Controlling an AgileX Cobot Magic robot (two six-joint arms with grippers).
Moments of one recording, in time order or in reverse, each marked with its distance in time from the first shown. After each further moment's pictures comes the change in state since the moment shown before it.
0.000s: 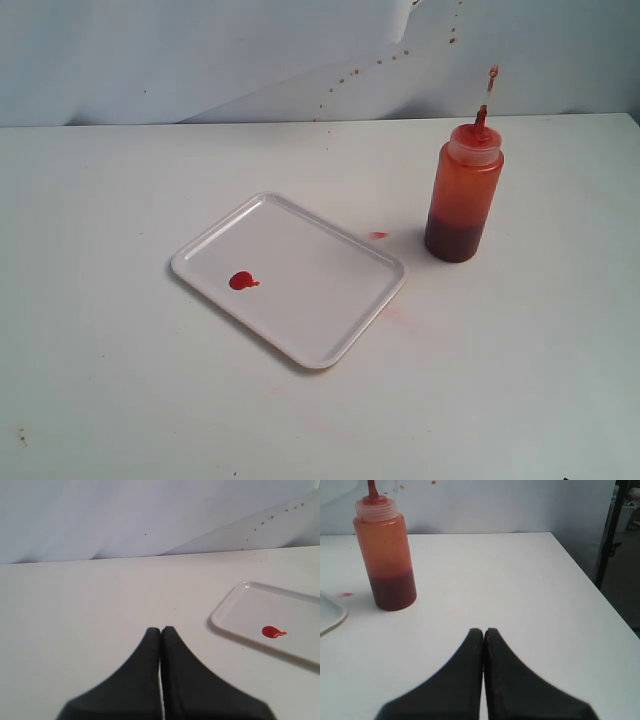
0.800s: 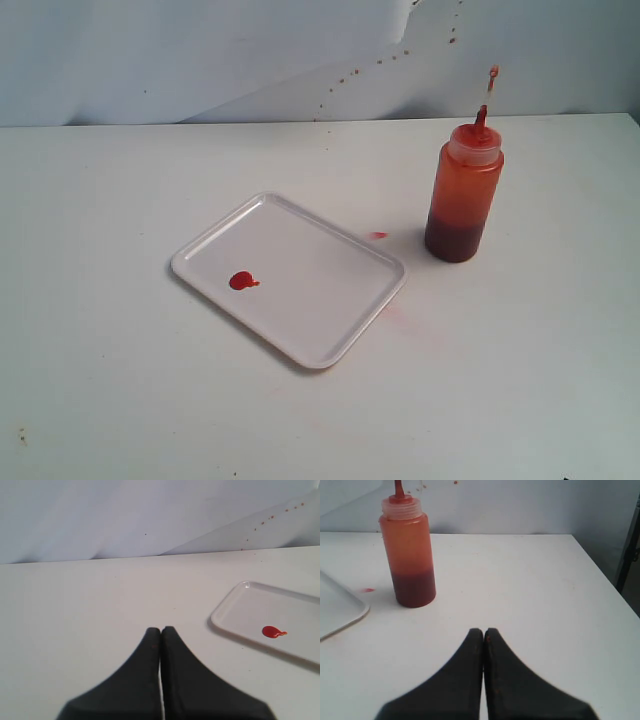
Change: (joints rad) left arm 0.000 0.000 0.000 0.000 0.000 0.000; right arm 0.070 0.000 0.000 0.000 0.000 0.000
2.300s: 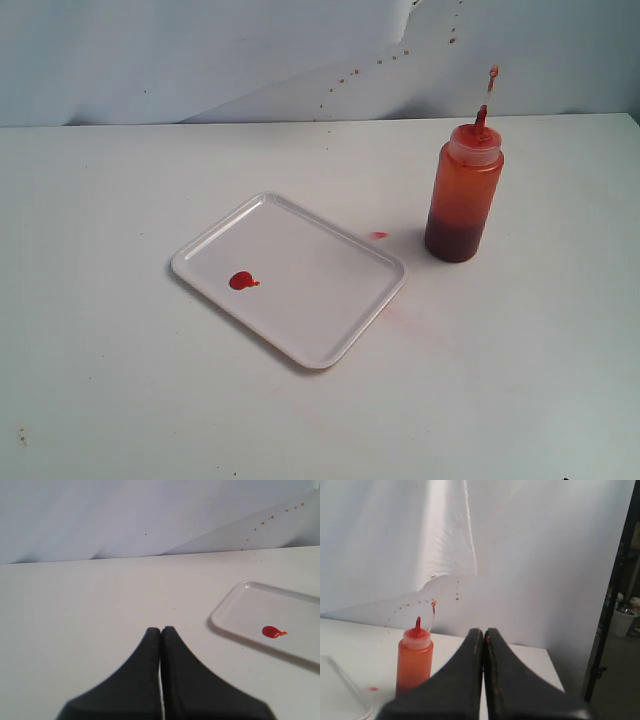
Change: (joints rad) left arm 0.000 0.000 0.000 0.000 0.000 0.000; right arm 0.000 -0.004 -0.570 0.093 0.297 -0.225
